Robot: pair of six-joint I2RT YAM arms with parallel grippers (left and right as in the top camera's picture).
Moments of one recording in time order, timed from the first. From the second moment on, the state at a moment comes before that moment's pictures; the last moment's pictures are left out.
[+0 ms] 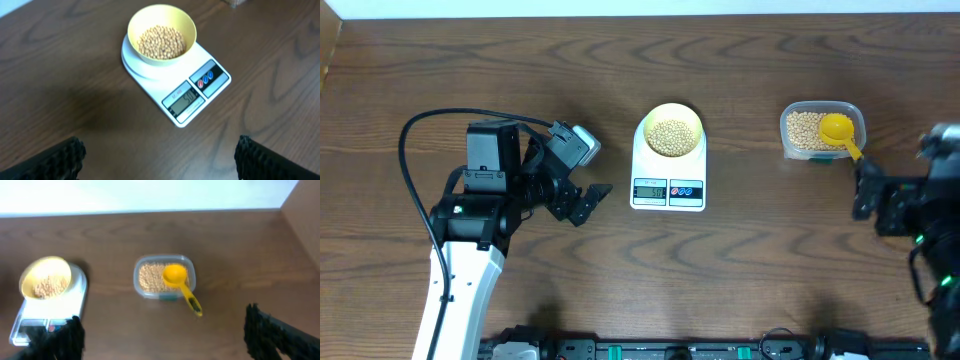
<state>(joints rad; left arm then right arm) -0.07 1.13 1.01 -0.78 0.54 0.54 -0.14 0.79 1.24 -0.98 -0.09 -0.08</state>
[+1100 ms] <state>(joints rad) -0.07 1.13 1.01 -0.78 0.54 0.54 -0.03 0.10 0.17 -0.10 -0.07 -0.14</state>
